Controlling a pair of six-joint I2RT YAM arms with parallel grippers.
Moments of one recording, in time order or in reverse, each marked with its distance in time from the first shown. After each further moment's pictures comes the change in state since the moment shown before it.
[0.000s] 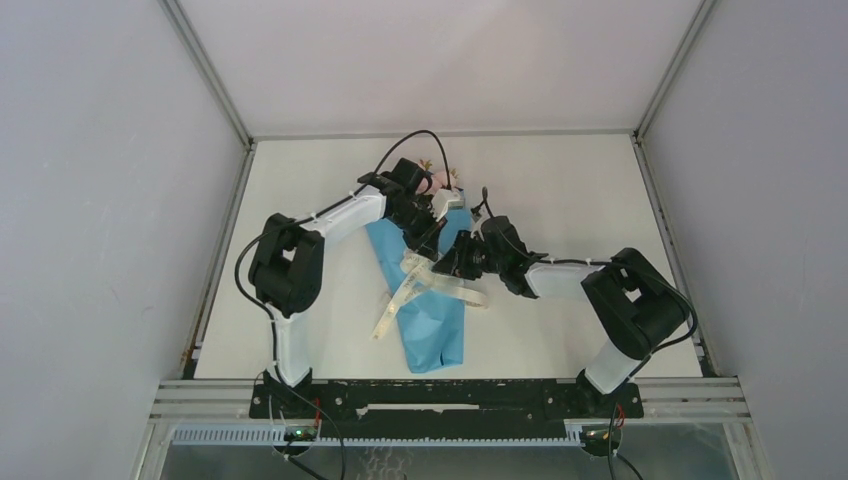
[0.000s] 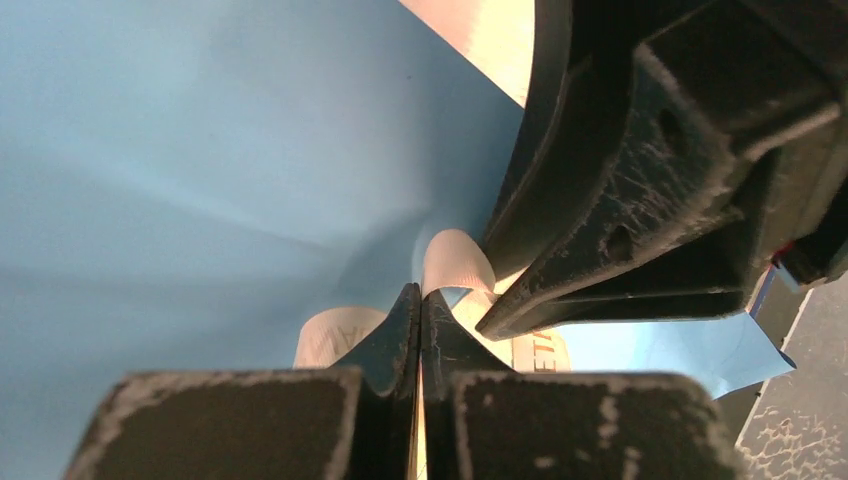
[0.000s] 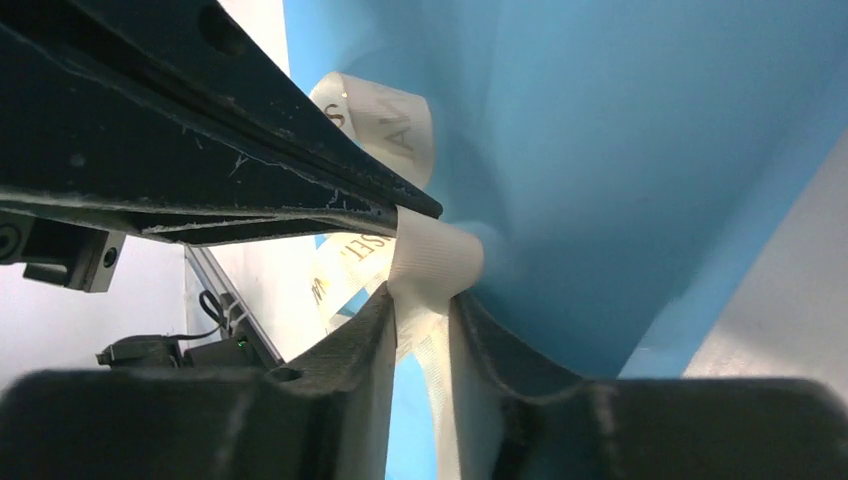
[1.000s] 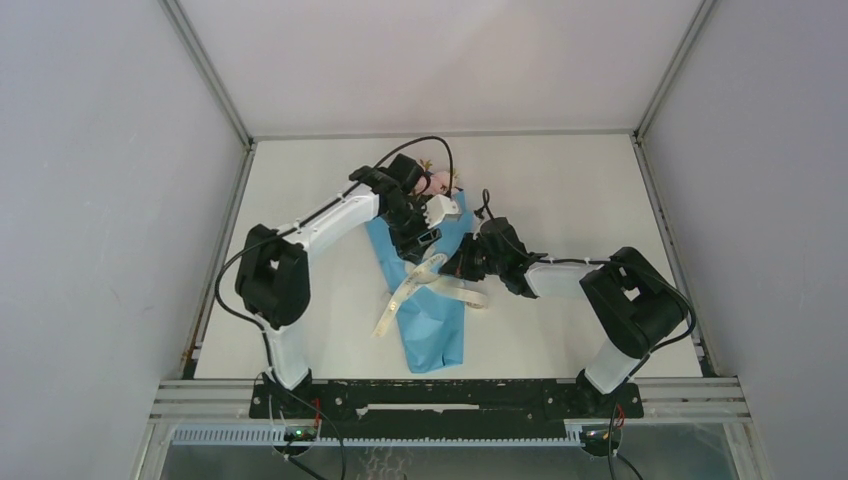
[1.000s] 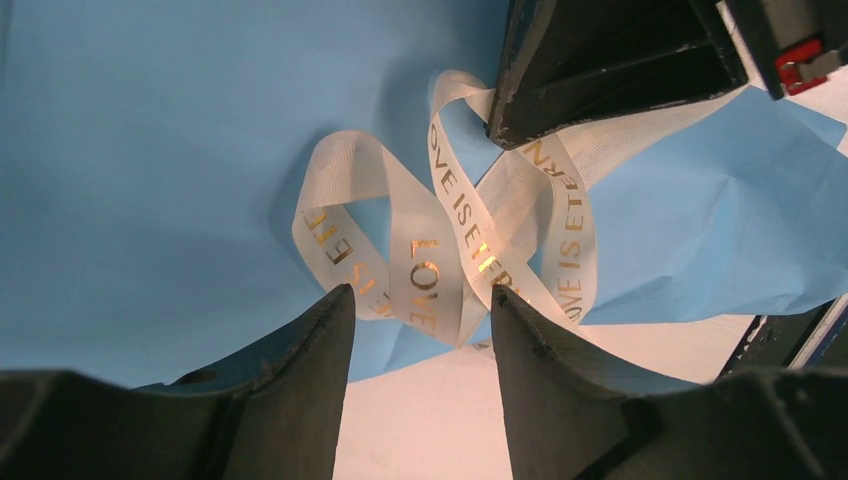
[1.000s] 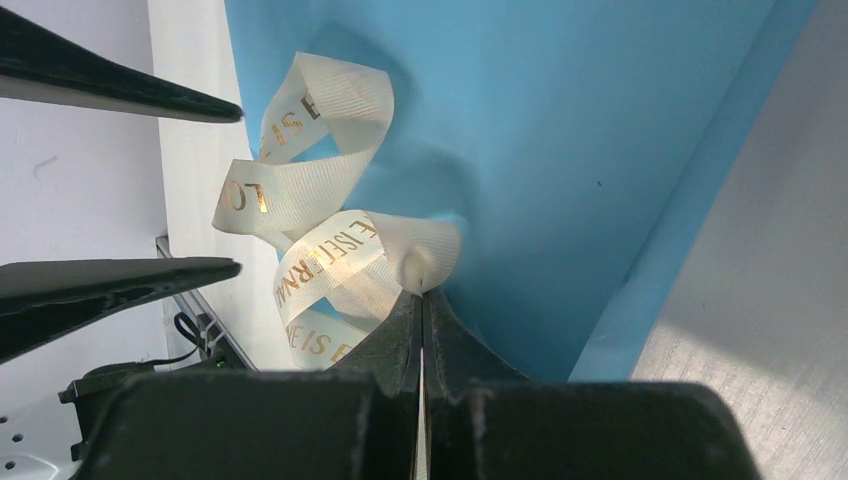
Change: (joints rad) left arm -0.024 -0.121 0.029 -0.188 -0.245 0.236; right arm 0.000 0.012 0.000 -0.038 0.061 0.009
